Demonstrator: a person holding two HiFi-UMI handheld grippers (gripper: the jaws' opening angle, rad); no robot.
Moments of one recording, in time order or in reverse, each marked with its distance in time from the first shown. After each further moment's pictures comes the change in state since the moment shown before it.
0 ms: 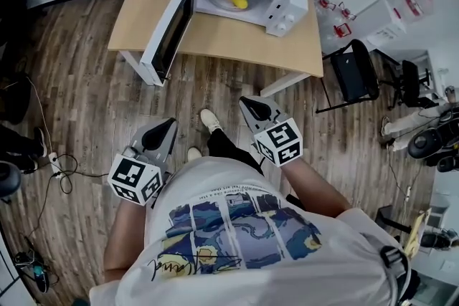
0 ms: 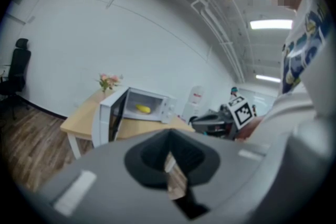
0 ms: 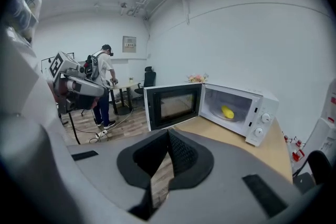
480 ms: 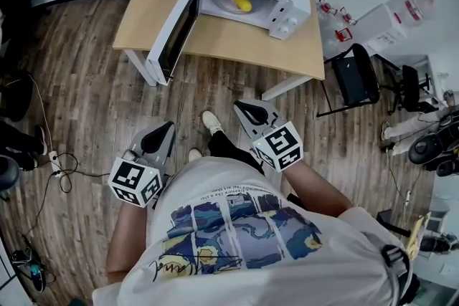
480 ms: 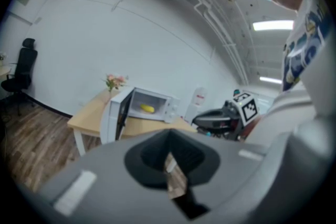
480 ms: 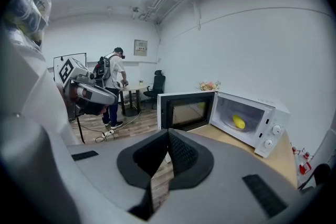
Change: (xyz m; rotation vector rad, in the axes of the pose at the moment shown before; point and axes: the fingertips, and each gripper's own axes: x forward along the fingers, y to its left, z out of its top) left arm -0.022 0.006 -0.012 -0.023 -0.019 0.039; right arm -0.003 0.038 0.022 -0.079 -0.051 0.084
